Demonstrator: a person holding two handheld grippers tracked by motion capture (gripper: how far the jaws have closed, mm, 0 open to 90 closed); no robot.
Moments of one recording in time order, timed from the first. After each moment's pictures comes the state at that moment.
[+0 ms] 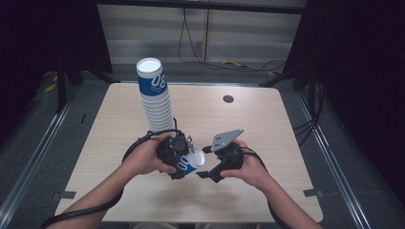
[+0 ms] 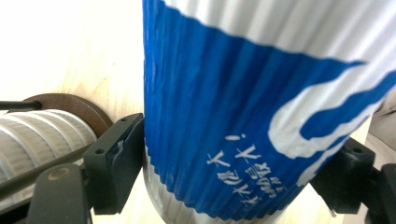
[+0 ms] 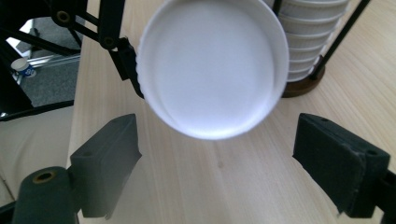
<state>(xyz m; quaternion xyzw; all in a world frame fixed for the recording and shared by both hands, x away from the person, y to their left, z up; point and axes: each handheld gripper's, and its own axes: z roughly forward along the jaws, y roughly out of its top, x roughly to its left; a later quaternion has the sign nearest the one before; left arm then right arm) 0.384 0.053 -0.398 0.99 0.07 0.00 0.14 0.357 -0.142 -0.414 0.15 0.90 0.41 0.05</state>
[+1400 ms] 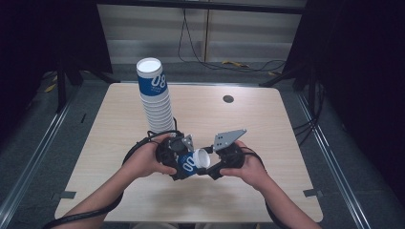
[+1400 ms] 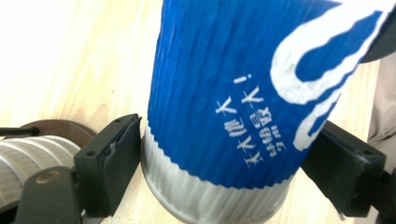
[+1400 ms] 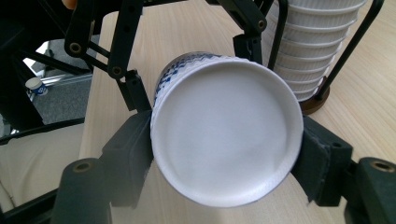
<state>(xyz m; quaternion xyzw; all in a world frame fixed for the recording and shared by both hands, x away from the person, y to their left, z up) 0.383 0.057 -0.402 0.98 0.07 0.00 0.21 0.357 -0.145 -0.415 0.14 0.88 0.46 0.04</state>
